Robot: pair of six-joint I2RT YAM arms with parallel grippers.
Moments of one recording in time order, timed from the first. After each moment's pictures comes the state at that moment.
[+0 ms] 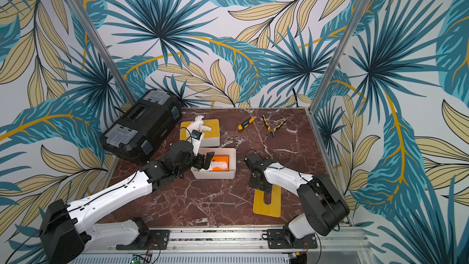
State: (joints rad) left arm -0.75 1.21 0.90 -0.24 -0.25 -0.23; right arm 0.54 1.50 0.76 -0.70 0.16 0.91
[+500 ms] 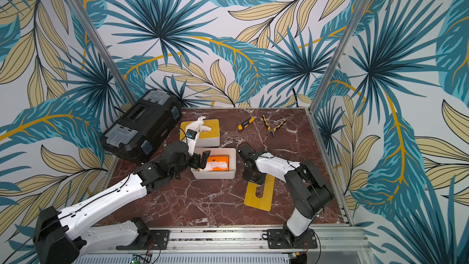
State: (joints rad) left arm -0.74 1.14 0.89 -0.27 -0.29 -0.22; right arm 0.54 1.70 0.98 -0.75 0.14 0.90
